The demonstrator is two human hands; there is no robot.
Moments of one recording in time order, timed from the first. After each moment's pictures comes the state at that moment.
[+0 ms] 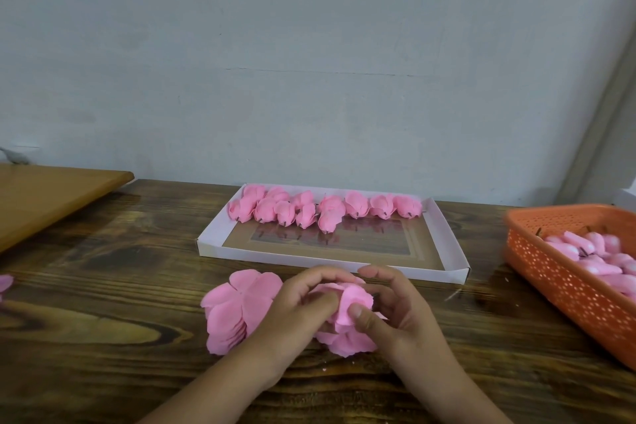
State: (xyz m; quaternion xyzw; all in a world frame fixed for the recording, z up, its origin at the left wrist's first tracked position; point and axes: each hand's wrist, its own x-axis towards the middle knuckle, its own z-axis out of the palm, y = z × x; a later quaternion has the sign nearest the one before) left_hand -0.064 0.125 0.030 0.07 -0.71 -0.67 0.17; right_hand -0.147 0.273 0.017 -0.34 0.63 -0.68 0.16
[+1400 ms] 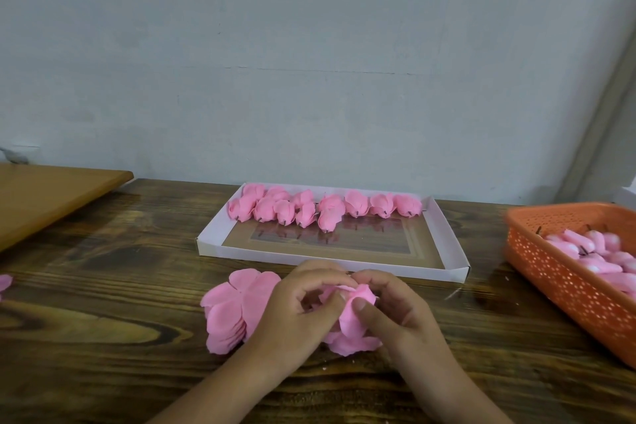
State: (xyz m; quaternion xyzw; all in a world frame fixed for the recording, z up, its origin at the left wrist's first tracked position) left_hand -0.065 0.124 0.023 0.02 -0.79 -0.53 0.31; right_hand -0.146 0.273 0.019 -0.35 0.60 -0.70 0.18
